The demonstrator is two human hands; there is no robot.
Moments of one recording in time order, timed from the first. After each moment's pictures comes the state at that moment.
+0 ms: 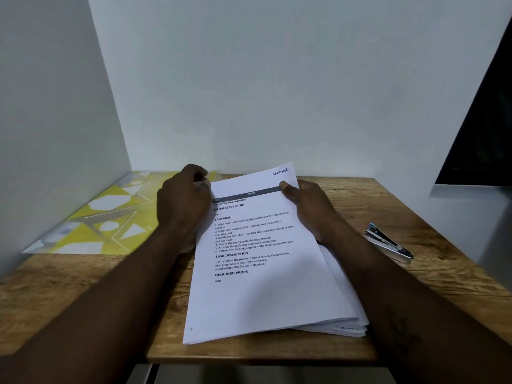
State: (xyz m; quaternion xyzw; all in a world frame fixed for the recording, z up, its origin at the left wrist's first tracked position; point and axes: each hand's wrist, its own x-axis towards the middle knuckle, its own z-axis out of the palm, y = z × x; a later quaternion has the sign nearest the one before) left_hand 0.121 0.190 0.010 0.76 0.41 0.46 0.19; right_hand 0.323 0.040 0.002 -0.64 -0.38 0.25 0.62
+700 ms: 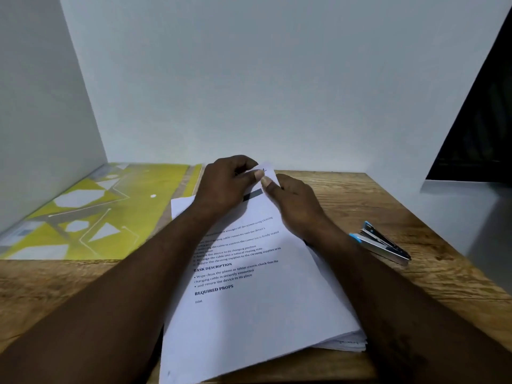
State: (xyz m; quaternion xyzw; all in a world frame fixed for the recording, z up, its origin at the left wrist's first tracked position) left_hand 0.193 0.171 0.016 0.82 0.20 0.40 0.34; right_hand 0.315 0.046 -0.007 -0.69 -0.47 0.09 0.55
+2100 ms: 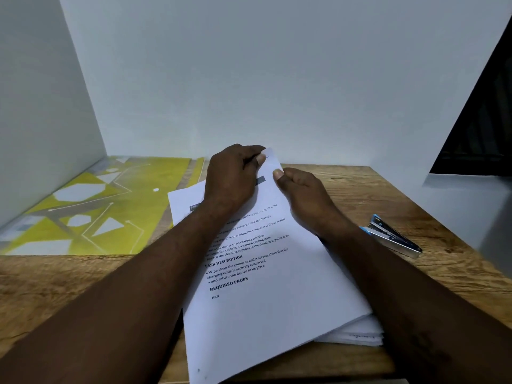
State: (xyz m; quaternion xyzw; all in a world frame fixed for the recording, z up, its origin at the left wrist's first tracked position) left_hand 0.199 0.165 0.017 0.82 0.21 0.47 0.26; right_hand 0.318 0.048 -0.008 -0.67 -0.45 0.14 0.57
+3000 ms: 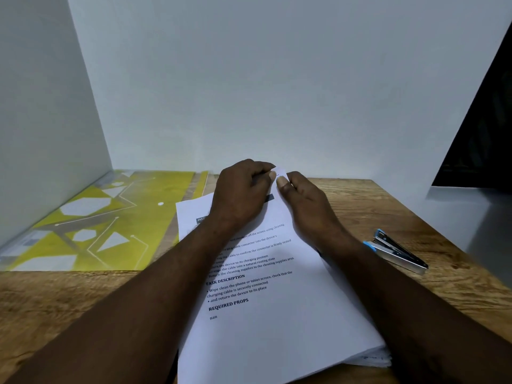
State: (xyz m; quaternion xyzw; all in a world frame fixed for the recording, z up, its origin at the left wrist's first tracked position) left_hand 0.198 0.160 0.018 0.81 0.16 0.46 0.33; right_hand 0.310 0.048 -0.005 -0.64 -0.47 0.09 0.60
